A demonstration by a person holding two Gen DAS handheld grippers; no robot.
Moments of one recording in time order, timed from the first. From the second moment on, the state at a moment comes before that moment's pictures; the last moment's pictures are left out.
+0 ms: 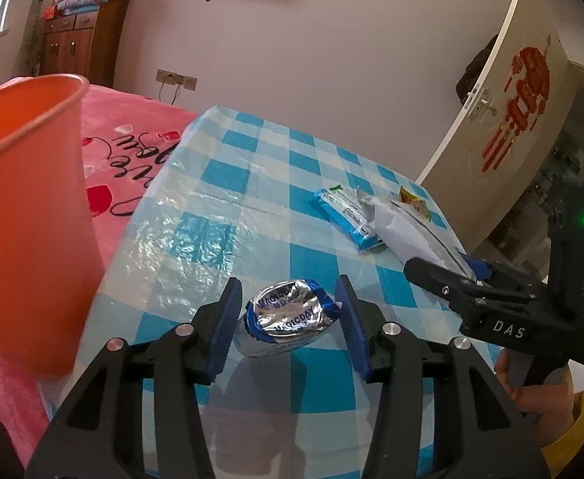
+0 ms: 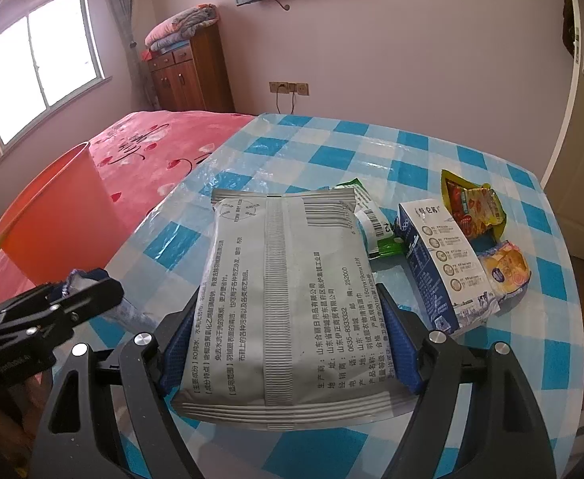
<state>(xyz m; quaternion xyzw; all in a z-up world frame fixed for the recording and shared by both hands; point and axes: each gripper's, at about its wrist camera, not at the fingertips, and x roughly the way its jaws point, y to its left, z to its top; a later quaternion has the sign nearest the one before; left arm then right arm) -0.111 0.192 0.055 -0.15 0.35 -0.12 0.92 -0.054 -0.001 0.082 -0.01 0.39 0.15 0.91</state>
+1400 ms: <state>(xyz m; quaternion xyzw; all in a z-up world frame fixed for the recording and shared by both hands) -0.152 0.390 0.114 -0.21 0.25 0.08 0.94 -0.035 0.239 0.172 -0.08 0.33 0.39 0.86</state>
